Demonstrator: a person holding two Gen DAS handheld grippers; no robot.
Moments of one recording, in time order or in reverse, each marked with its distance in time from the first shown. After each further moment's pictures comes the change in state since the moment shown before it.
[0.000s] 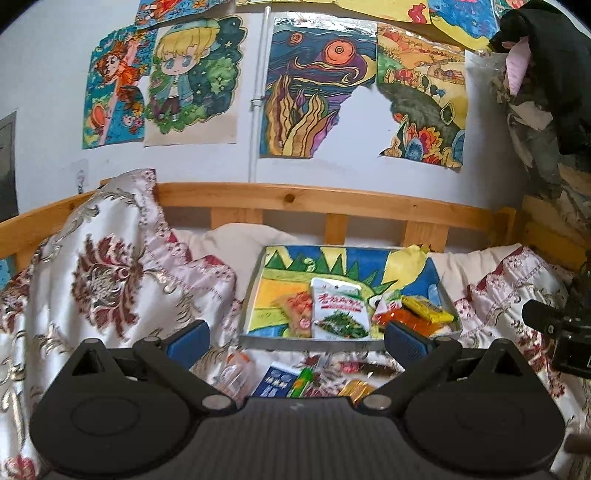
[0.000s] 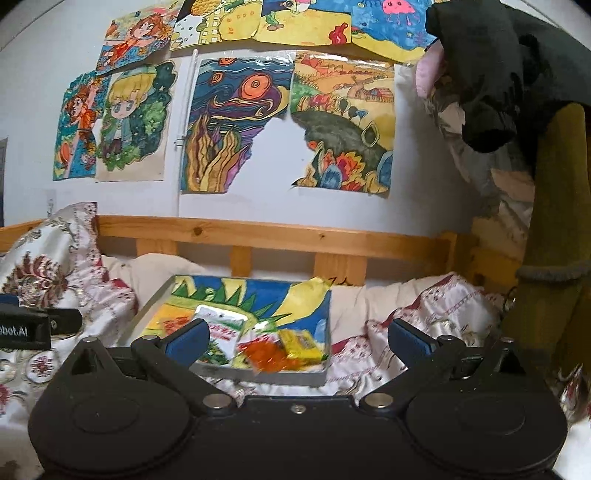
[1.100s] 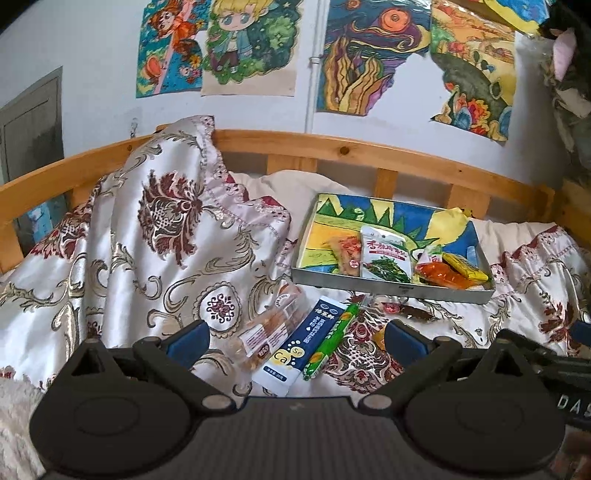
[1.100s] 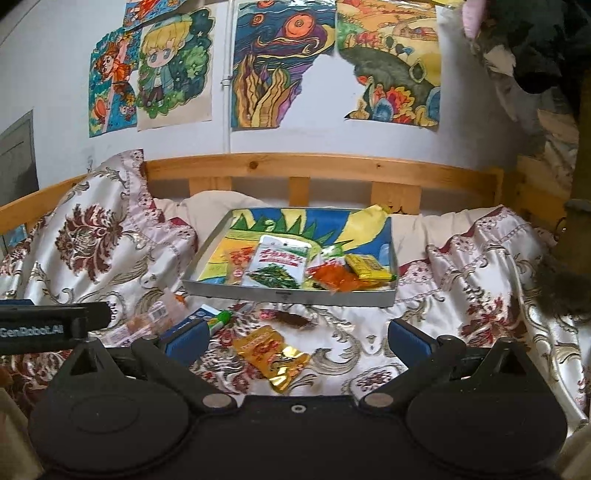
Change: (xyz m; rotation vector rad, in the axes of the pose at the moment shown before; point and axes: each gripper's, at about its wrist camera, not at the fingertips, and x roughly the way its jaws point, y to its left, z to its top) left arm -0.031 0.024 -0.026 -0.088 0.150 0.127; right arm -0.016 0.051 -0.023 0.018 0.221 0.122
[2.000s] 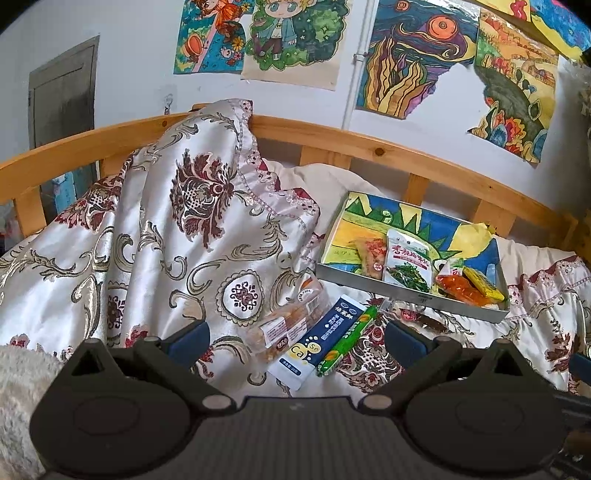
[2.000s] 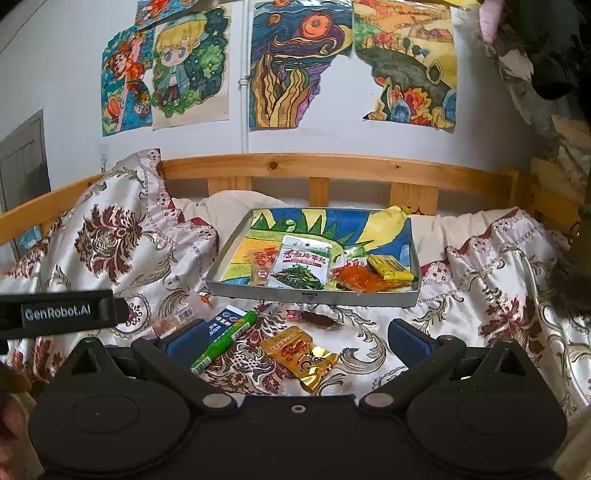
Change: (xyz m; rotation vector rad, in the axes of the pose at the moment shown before) left arm -0.001 0.015 0.007 -0.113 0.041 0.061; right arm -0.005 0.019 0.008 0.009 0.017 0.026
